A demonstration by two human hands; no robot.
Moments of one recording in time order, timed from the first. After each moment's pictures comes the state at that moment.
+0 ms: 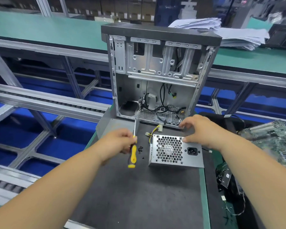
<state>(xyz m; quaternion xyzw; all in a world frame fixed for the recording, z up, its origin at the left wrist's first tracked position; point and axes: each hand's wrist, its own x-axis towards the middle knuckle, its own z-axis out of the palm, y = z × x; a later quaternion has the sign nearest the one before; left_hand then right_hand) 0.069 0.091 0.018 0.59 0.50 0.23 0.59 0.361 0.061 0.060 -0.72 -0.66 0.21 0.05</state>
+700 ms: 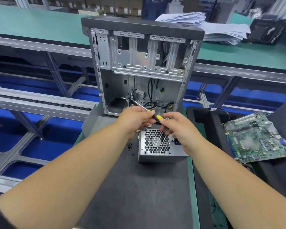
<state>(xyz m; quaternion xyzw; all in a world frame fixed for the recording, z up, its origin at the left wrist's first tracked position) 0.169 0.123 0.039 0.49 0.44 0.33 0.68 0.318 0.047 0.044 -0.69 -0.43 0.42 0.40</state>
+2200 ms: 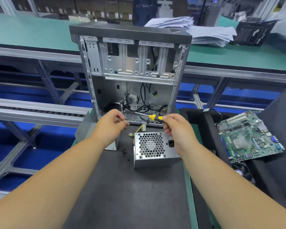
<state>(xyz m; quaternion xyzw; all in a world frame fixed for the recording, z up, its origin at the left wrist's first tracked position) 0.122 0.146 0.006 0.67 0.49 0.35 0.44 0.329 0.052 0.024 -0.67 -0.33 0.38 0.55</state>
